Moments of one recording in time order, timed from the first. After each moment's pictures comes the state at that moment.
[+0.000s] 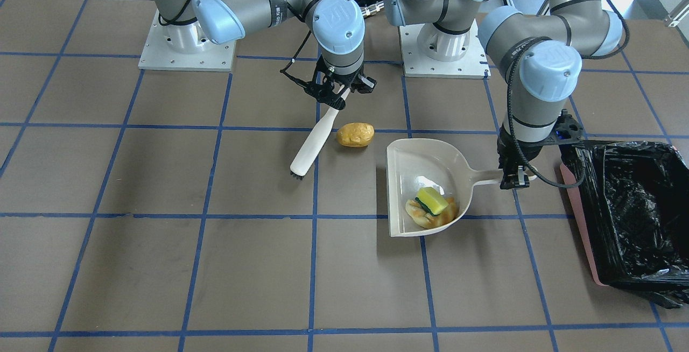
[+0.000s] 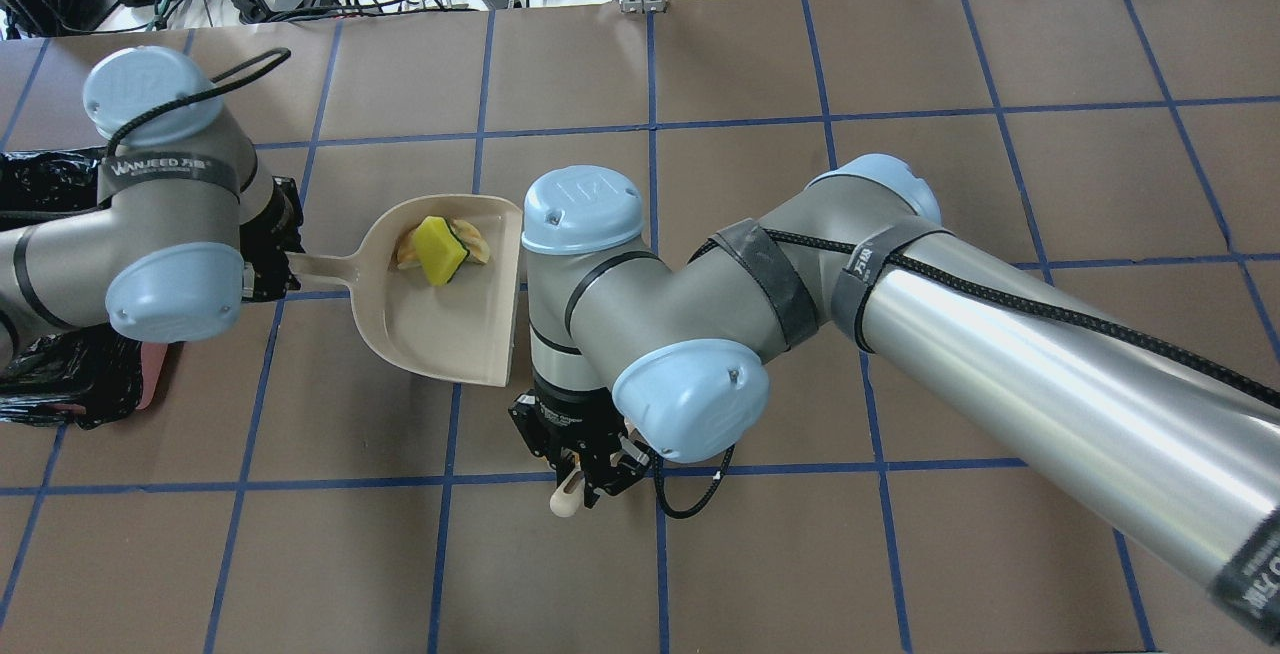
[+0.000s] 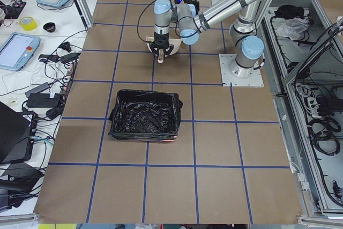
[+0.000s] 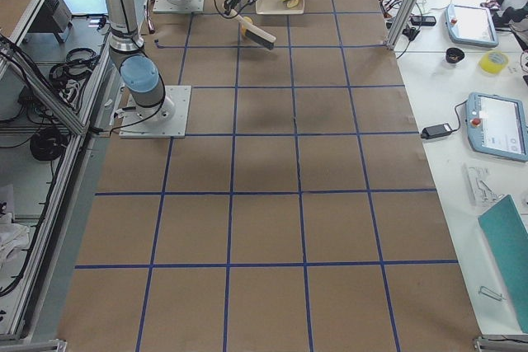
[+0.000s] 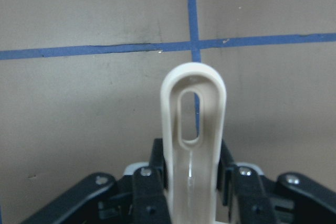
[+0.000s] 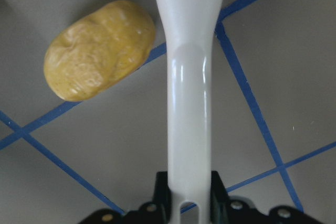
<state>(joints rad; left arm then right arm) -1.37 -1.69 -1.97 -0.94 1.75 -1.31 2.15 -1.33 1.80 -1.75 -1.25 1.07</state>
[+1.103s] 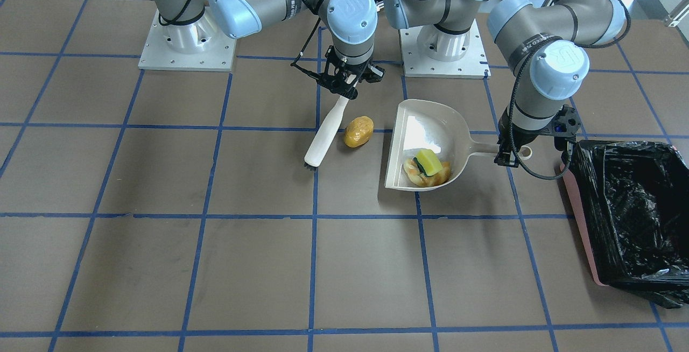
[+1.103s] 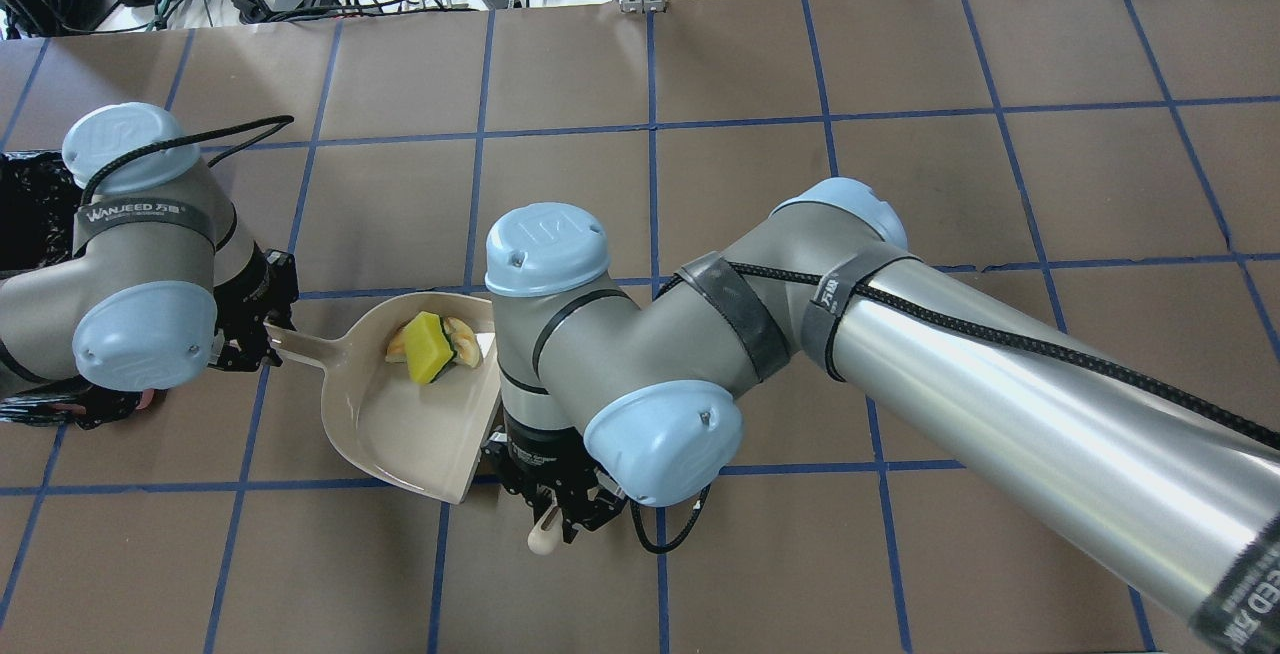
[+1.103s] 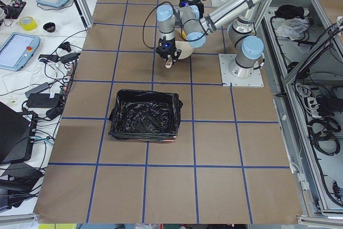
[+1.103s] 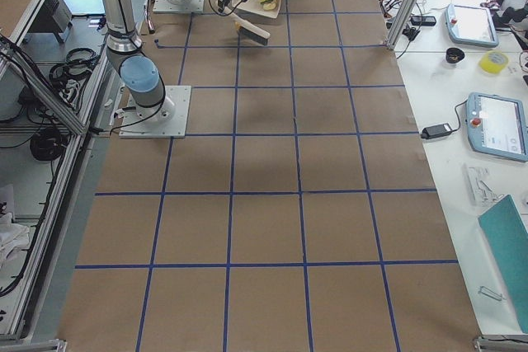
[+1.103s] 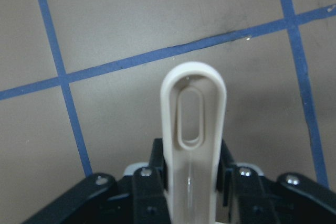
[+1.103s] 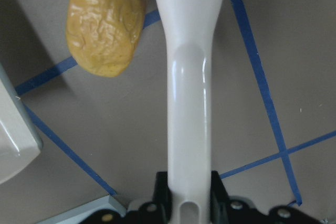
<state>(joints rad) -1.31 -1.64 -2.12 -1.00 1.75 -1.05 2.21 -1.33 1.80 -1.76 -1.23 1.06</state>
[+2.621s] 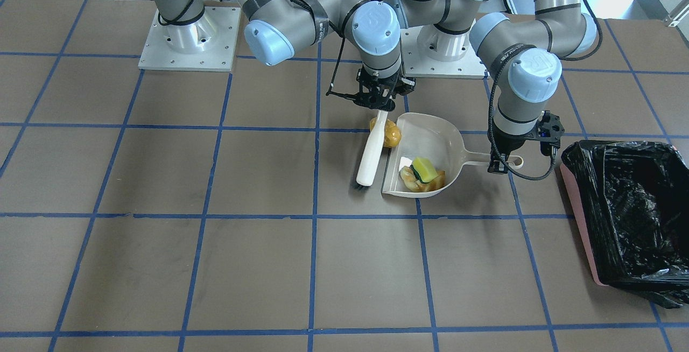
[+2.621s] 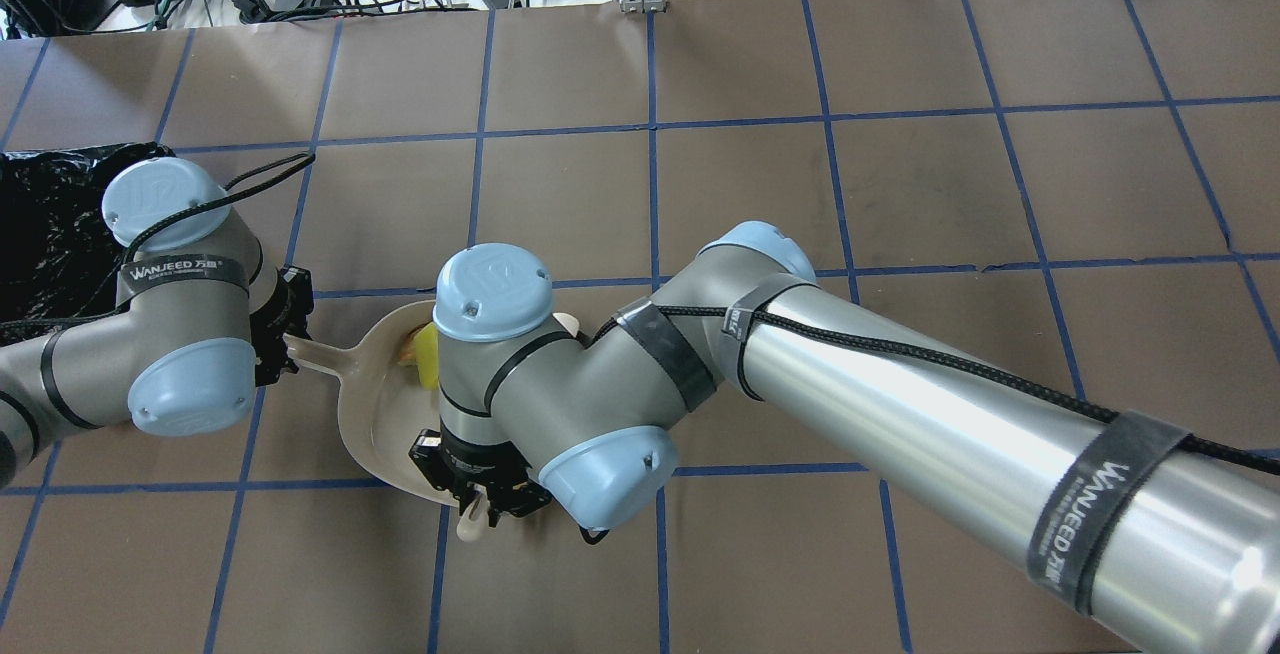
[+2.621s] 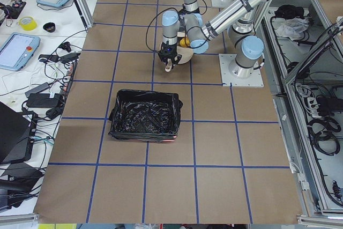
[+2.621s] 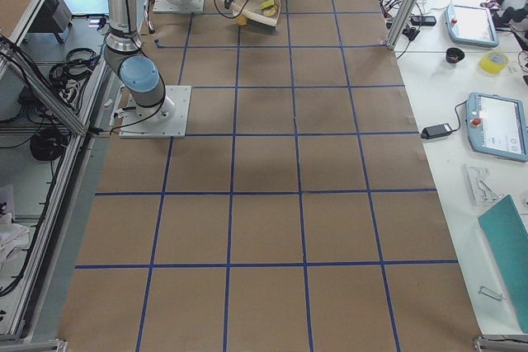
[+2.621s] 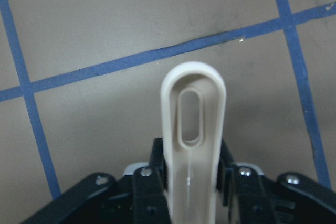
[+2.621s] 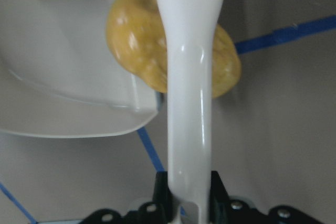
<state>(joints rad) -1.31 -1.67 -2.21 -0.79 1.76 -1.06 2.28 -1.18 1.78 -2.13 -1.16 0.99</state>
